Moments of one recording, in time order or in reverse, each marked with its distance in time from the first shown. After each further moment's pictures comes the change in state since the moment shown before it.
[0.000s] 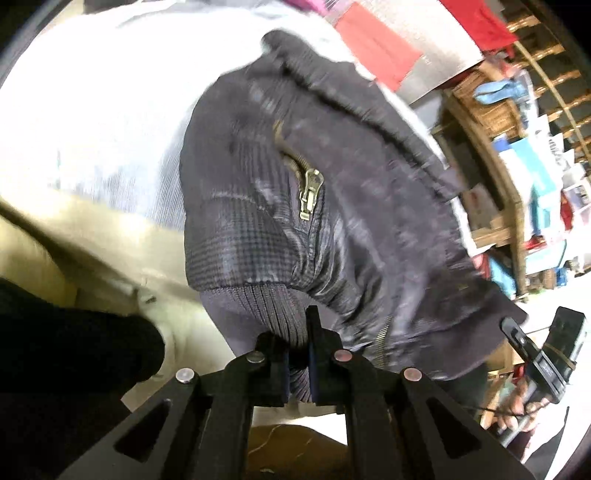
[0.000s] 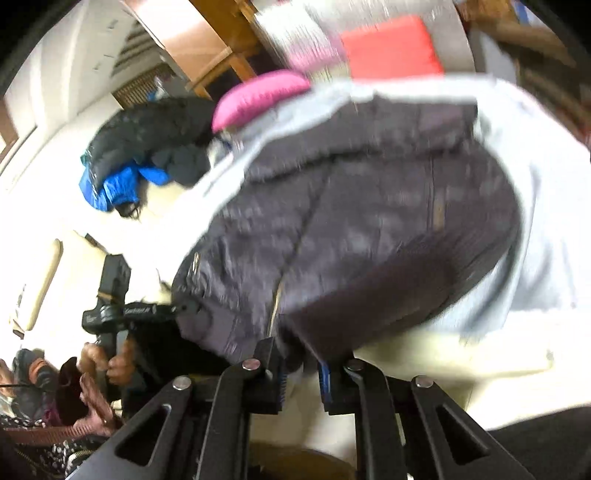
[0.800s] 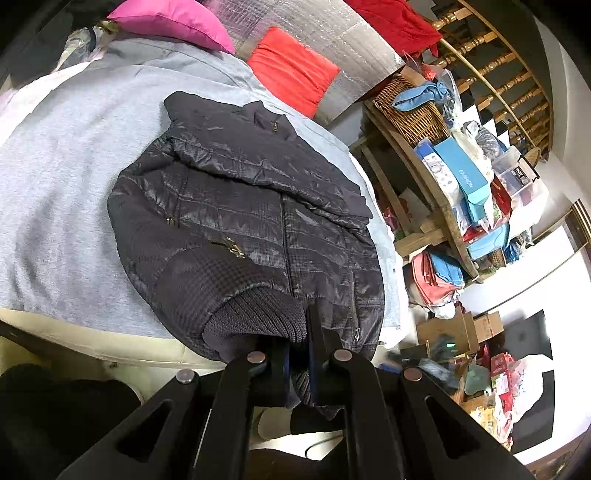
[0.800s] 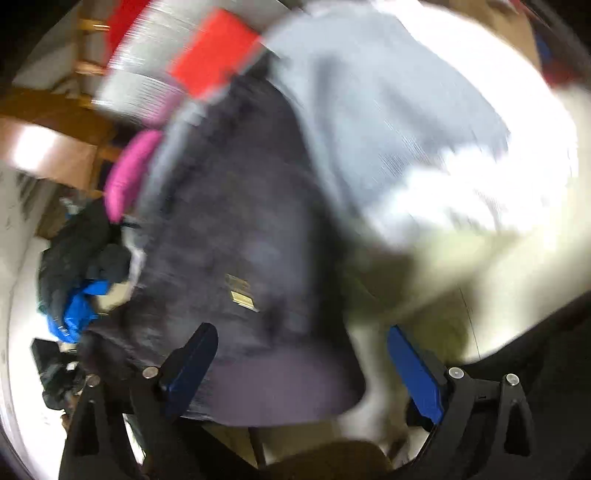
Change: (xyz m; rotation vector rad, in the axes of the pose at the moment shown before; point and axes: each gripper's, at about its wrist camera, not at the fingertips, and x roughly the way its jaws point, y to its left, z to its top) left arm -0.039 -0.066 0.059 0.171 -0.061 -0.200; right arm 0.013 -0.146 -0.070 0.658 0.071 -0.092
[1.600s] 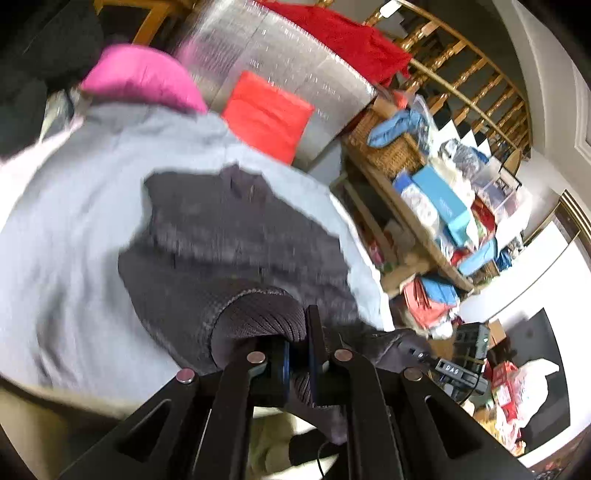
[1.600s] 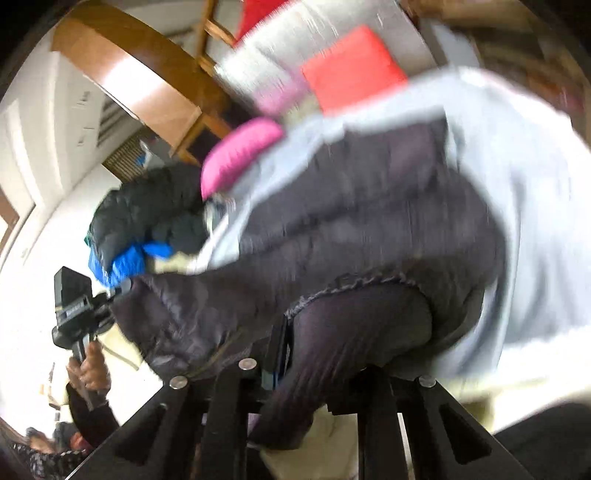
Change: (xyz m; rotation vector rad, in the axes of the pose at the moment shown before) left arm -0.048 -0.038 0.076 0.100 -0.152 -0.014; right arm -0.058 0.172 0.041 -0.443 -0.189 0.200
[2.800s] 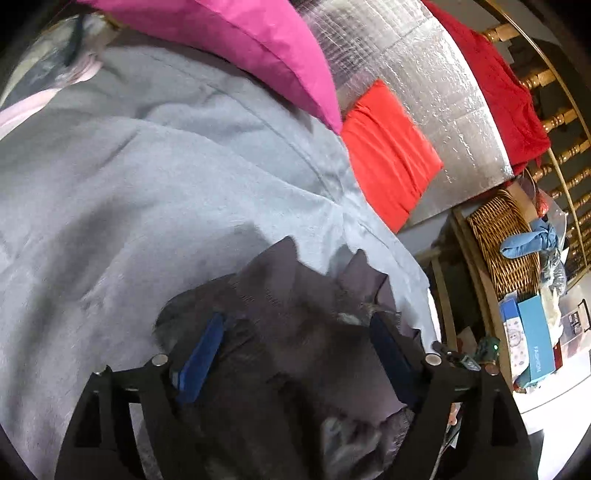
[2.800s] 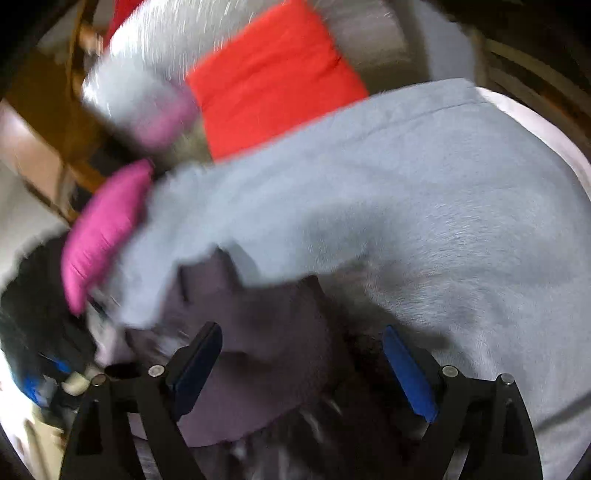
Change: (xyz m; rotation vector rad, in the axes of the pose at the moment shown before) left arm 0.251 0.215 0.198 -0.352 -0.019 0.156; right arm 0.312 -0.161 0.323 0.080 0.170 -0.283
